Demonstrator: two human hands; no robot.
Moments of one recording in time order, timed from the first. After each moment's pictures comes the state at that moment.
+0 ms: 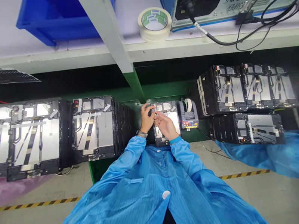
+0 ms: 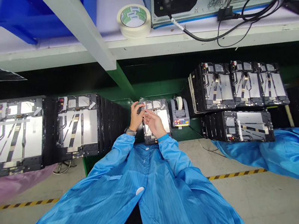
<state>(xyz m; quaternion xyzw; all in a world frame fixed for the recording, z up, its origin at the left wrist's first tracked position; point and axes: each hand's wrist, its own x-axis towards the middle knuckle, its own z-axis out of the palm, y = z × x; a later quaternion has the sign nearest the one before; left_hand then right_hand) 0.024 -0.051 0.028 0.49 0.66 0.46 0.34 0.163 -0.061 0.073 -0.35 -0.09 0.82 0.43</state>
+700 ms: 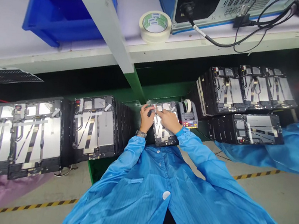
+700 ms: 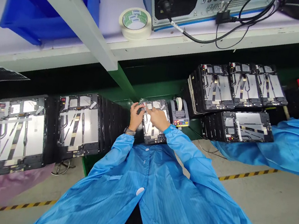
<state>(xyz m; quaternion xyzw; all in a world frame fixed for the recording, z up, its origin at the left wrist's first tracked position) 0.021 -0.049 0.028 0.48 0.67 0.46 0.33 0.191 -0.026 0.093 -0.49 -0.83 0.27 0.02</state>
